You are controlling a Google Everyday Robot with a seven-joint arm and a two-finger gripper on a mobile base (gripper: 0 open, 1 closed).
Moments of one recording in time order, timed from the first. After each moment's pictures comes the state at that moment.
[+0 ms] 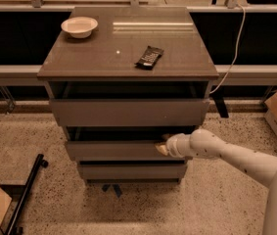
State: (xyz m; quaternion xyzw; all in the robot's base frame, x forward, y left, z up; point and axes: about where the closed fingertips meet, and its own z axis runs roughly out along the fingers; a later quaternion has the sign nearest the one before) arm 0.680 -0.113 0.449 -0.37 0.84 0.17 0.36
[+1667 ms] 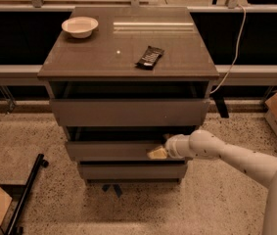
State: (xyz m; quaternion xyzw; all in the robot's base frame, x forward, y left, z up) arm 0.680 -0.113 0.449 -0.37 0.84 0.17 0.36
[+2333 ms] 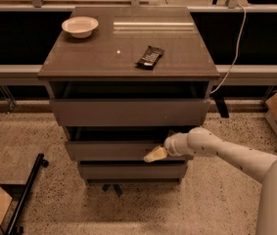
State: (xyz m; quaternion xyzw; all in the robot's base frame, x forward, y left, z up) arm 0.688 -0.110 0.444 -0.38 0.83 0.18 0.36
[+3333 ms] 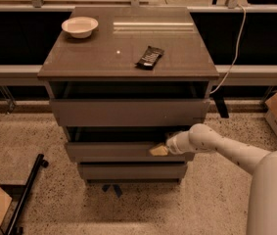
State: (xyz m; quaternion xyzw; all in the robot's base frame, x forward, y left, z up) arm 0.692 -0.114 0.423 -0.38 0.85 0.19 0.32
